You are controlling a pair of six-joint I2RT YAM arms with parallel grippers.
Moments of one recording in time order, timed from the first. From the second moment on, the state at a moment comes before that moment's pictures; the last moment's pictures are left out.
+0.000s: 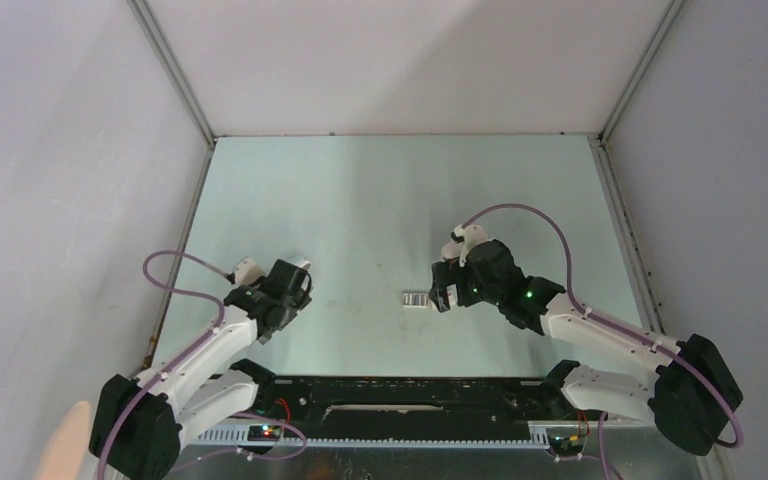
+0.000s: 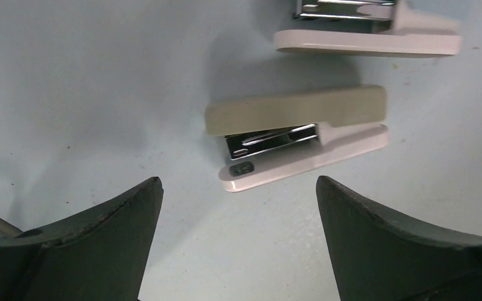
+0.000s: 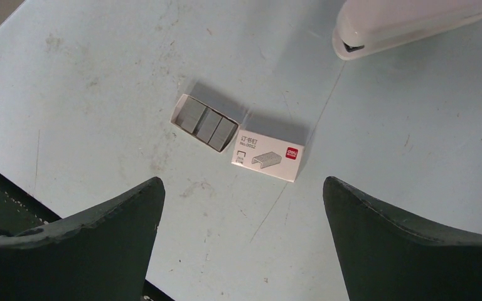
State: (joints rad) left arm -0.45 0.95 0.52 -0.79 -0.51 -1.16; right arm 0.74 1.10 0.61 -0.21 0.02 0.38
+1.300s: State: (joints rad) left arm -0.52 1.33 0.73 -0.56 -0.46 -0.87; right arm 0.79 1.11 0.59 -0.13 0.07 0.34
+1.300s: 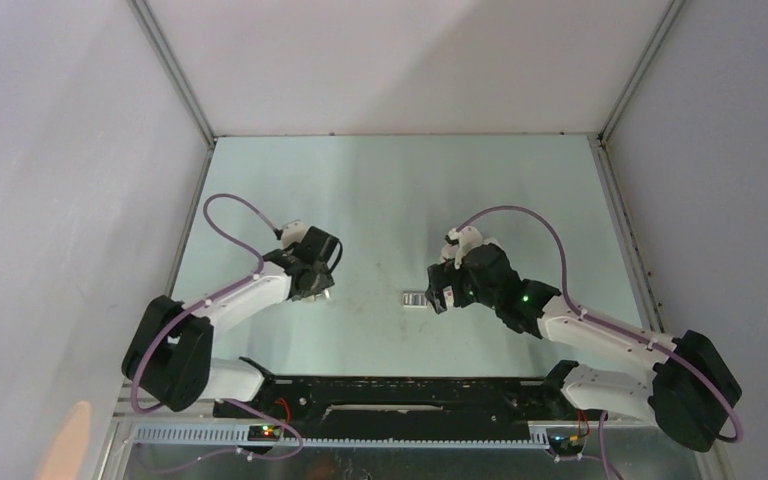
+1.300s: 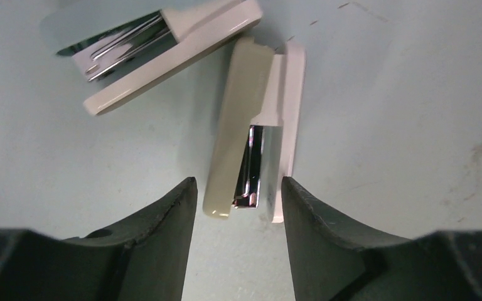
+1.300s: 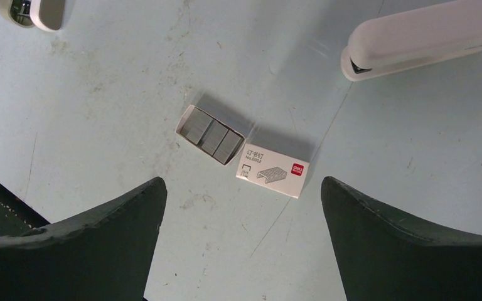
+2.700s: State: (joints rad) left arm -0.37 1.34 0.61 -0.25 -0.20 -0.73; right arm 0.97 1.37 0.74 -0.07 0.12 0.30
